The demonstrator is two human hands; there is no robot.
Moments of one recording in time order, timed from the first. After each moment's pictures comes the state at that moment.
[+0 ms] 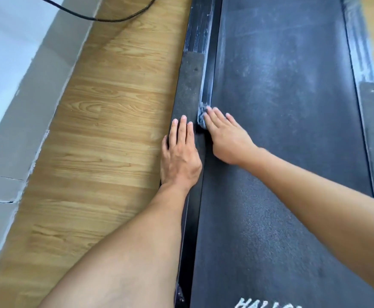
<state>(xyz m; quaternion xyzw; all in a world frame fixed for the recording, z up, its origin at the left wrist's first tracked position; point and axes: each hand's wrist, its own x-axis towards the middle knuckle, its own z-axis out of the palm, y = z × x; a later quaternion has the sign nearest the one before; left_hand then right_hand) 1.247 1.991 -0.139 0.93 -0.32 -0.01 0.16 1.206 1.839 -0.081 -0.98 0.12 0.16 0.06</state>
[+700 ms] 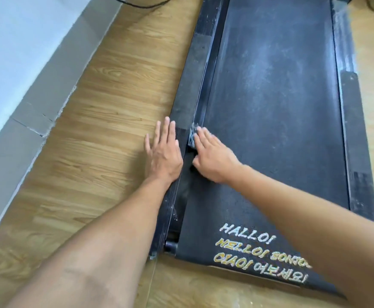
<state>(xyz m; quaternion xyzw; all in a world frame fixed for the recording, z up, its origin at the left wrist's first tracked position) 1.148 2.113 -0.142 0.94 -0.27 -0.03 0.20 1.070 1.963 -0.085 -0.98 0.06 0.20 0.07</state>
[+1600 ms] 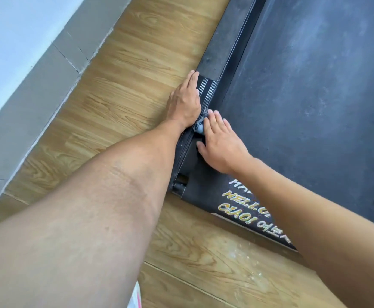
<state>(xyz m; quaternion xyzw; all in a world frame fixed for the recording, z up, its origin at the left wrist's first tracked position) 1.152 2.120 -0.139 0.93 -0.24 -0.07 0.27 0.997 2.026 -0.111 -0.98 0.02 0.16 0.07</state>
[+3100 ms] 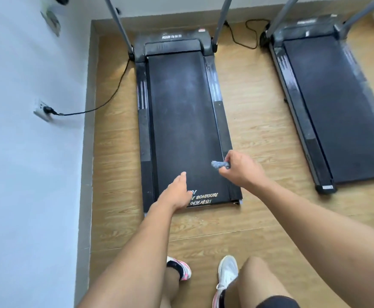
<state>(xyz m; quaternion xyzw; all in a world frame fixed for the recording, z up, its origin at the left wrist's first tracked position) 0.903 2.077 0.469 0.81 -0.37 -0.46 0.07 0.765 1.899 0.541 -0.84 0.45 0.14 0.25</state>
